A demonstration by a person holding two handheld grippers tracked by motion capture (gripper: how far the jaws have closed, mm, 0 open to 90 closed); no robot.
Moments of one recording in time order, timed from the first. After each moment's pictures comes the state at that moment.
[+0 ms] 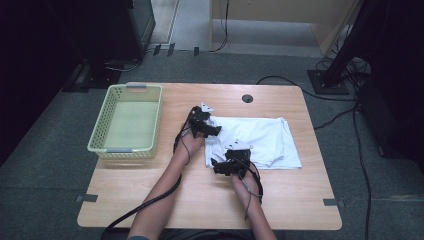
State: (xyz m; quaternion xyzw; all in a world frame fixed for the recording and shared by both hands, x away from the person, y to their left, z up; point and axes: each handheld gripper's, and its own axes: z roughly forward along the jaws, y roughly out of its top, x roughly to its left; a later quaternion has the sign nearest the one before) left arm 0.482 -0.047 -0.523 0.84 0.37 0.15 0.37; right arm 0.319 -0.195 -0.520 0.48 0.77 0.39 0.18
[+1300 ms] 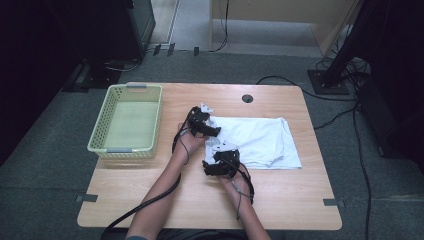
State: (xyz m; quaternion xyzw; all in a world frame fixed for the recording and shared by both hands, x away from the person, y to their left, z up) left arm 0.481 -0.045 -0.523 0.85 0.36 0.15 0.37; right arm 0.321 -0.164 -0.525 0.46 0.79 0.37 0.18
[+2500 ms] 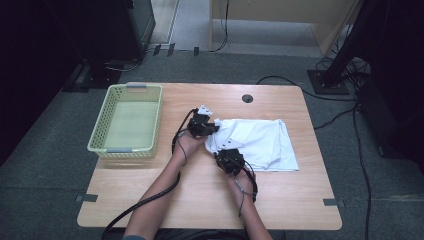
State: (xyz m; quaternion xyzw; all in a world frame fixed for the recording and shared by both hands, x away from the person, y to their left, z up) left arm 0.465 -0.038 -0.511 0.85 0.32 0.07 0.41; right arm 0.320 -0.178 -0.514 0.46 0.78 0.37 0.18
